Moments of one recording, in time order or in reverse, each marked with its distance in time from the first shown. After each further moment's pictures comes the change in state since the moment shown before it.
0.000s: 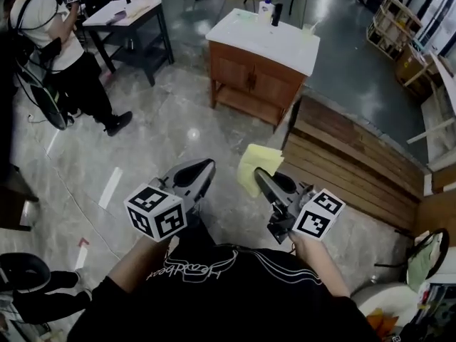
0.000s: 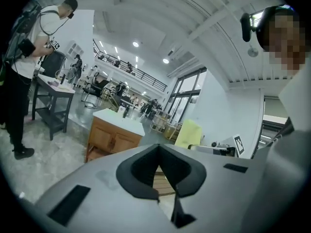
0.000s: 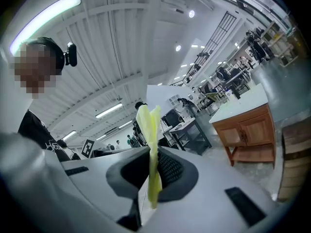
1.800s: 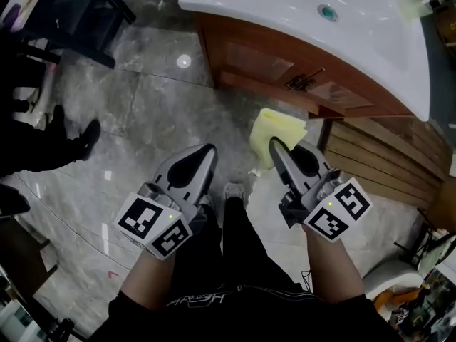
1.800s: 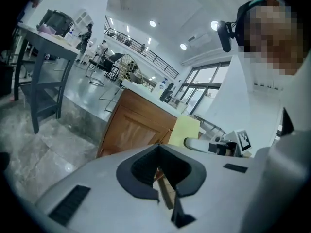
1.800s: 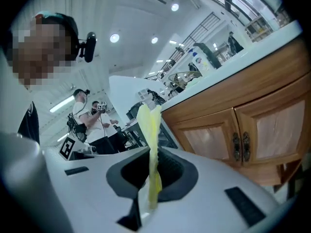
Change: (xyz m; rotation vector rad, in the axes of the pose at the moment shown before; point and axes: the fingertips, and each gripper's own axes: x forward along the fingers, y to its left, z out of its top) left arm 0.350 0.511 -0.015 -0.133 0.168 -0.005; right arm 0.379 -0.498 -0.018 0.079 0.060 -0.337
